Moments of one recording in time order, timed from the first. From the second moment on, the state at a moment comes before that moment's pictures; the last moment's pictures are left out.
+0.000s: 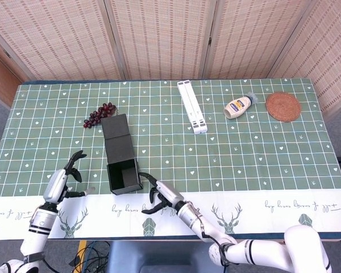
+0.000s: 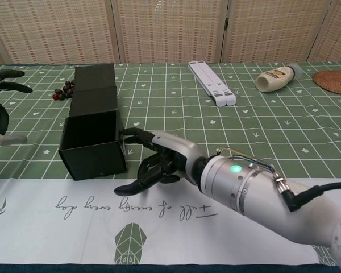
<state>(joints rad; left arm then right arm) -0.39 -1.47 -0.05 -1.36 1.43 1.32 -0.57 0.76 -1.92 0.24 -1.39 -1.19 0.74 0.42</state>
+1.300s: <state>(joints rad) -0.59 -1.56 -0.04 -1.17 1.49 0.92 -1.09 0.70 -1.48 0.33 -1.74 -1.26 0.91 0.42</state>
